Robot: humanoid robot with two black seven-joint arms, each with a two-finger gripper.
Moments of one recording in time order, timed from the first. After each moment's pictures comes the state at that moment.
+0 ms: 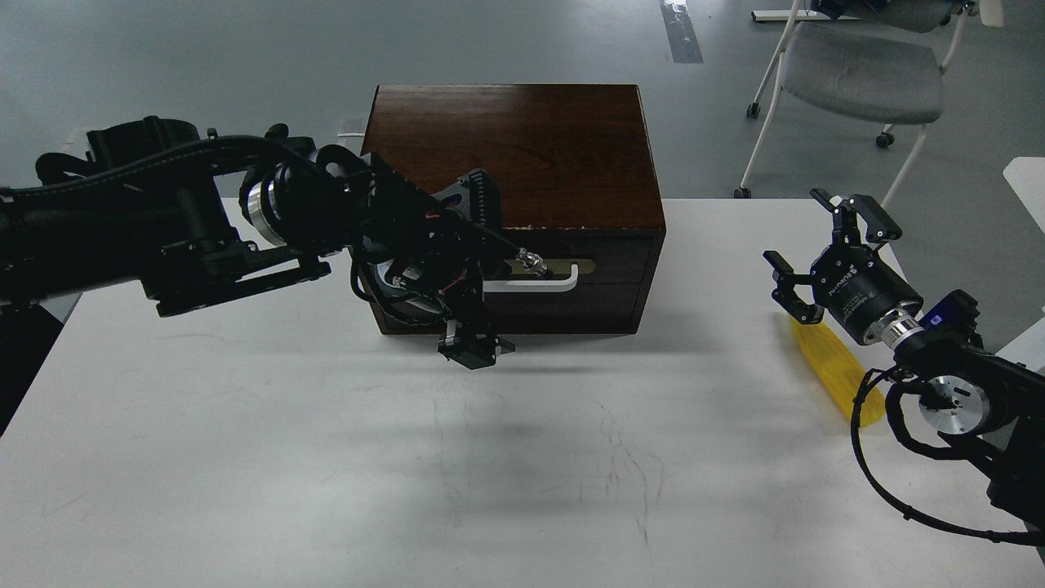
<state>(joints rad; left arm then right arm) -1.43 0.36 0.09 -1.26 2.18 -0.49 -0.49 0.64 -0.54 0.35 0.78 0.04 0.43 0.49</state>
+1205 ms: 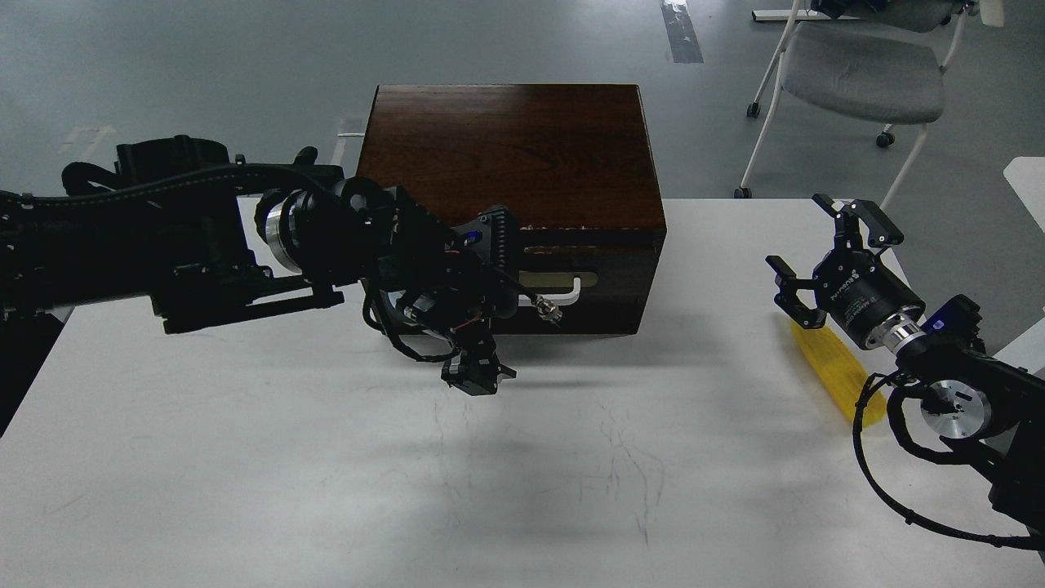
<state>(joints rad) -1.45 0.35 0.14 -1.38 2.18 -0.49 -0.49 0.63 -0.54 0.35 0.78 0.04 0.43 0.49</state>
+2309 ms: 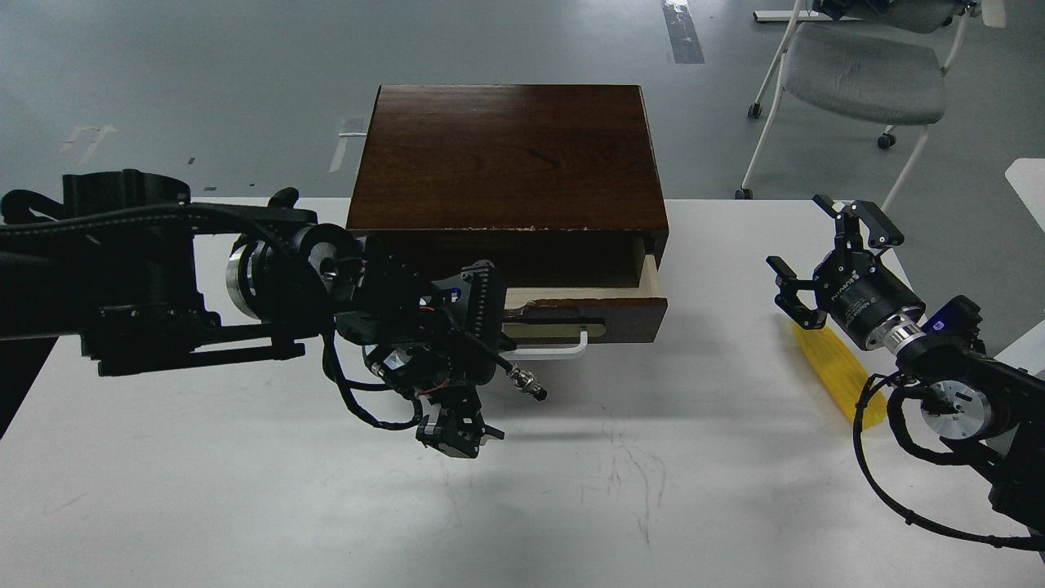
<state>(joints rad) -1.44 0.46 0.14 -1.64 2.18 -0.49 -0.49 0.63 -0.54 0.35 0.77 0.04 0.43 0.49</state>
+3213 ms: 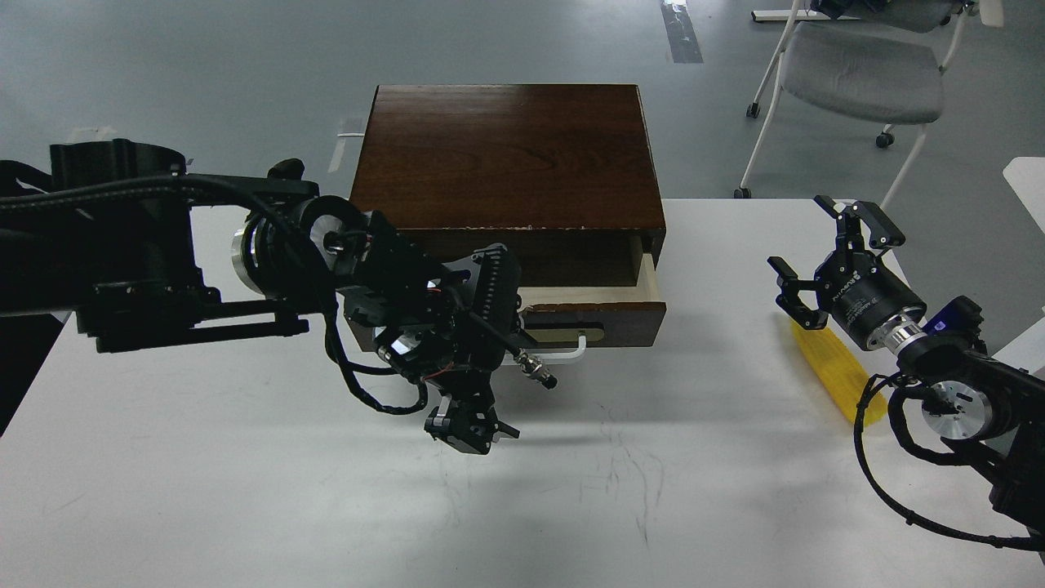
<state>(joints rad) -1.51 0.46 0.14 -1.62 2.18 -0.49 -0.49 0.63 -0.54 0.35 0.77 0.04 0.43 0.49</state>
